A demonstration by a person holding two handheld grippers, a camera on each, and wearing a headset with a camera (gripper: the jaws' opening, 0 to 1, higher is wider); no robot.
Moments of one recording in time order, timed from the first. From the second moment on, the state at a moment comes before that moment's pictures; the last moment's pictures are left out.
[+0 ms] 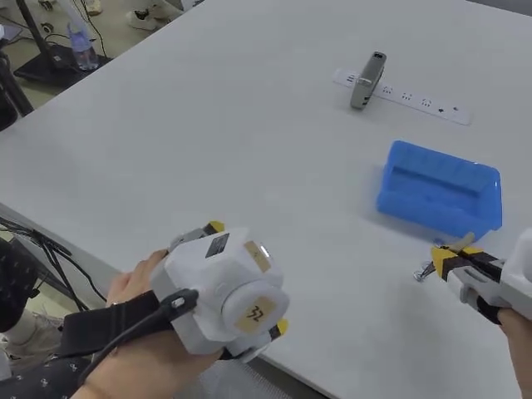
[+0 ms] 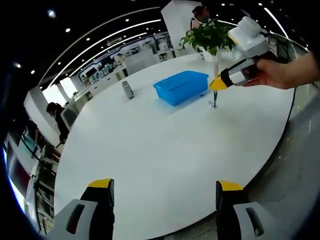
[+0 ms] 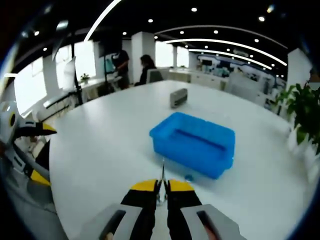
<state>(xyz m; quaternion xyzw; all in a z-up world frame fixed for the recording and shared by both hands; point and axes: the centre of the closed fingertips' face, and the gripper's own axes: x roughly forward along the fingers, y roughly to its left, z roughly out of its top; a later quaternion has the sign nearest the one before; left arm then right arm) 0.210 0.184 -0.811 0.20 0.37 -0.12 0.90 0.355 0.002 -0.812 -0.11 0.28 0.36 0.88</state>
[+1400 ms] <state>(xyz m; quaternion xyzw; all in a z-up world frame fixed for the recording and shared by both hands) 0.211 0.186 -0.810 0.20 0.37 -0.11 0.90 0.355 0.002 -0.801 -0.12 0.32 0.36 0.87</state>
